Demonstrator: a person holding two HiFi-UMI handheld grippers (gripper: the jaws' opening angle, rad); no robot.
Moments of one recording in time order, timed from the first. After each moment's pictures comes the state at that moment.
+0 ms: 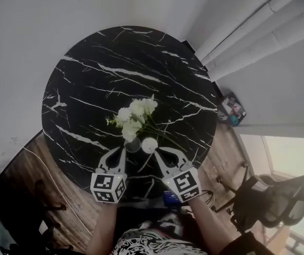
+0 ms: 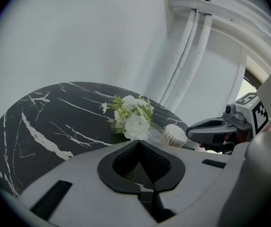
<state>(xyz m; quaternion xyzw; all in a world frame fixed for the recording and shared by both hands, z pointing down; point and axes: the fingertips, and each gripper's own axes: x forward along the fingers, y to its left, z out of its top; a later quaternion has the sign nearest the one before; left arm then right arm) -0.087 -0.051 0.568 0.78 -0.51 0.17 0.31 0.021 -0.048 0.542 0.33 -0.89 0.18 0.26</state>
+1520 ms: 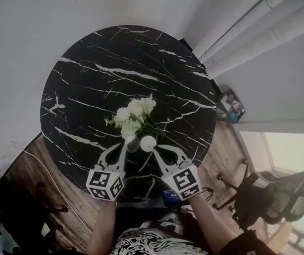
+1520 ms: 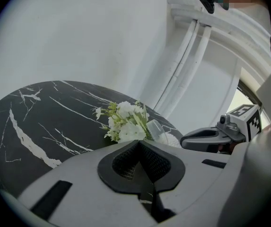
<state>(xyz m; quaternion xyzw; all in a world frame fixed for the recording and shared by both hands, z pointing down) -0.080 -0.066 0.558 0.81 -0.48 0.12 0.32 0.018 -0.053 0.542 0.33 -0.89 0.17 0.26</state>
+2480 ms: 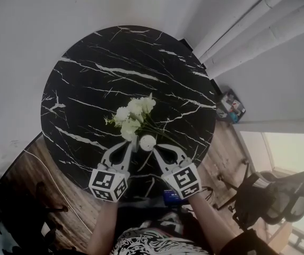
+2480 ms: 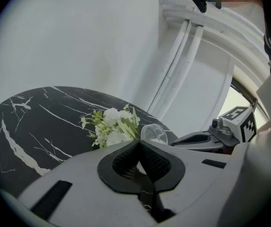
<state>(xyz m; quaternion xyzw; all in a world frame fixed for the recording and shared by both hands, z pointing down) -0.059 -0.069 0.537 0.83 -0.46 0.12 0.29 0.019 -0.054 0.542 0.34 -0.89 0.19 0.25</state>
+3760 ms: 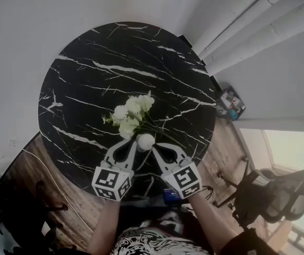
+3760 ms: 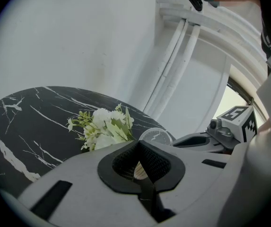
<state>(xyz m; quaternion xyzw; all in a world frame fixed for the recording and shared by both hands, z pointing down) -0.038 -0.075 0.535 0.84 -0.44 0.12 0.29 0.019 -0.054 0.542 0.34 -0.89 0.20 0.24</state>
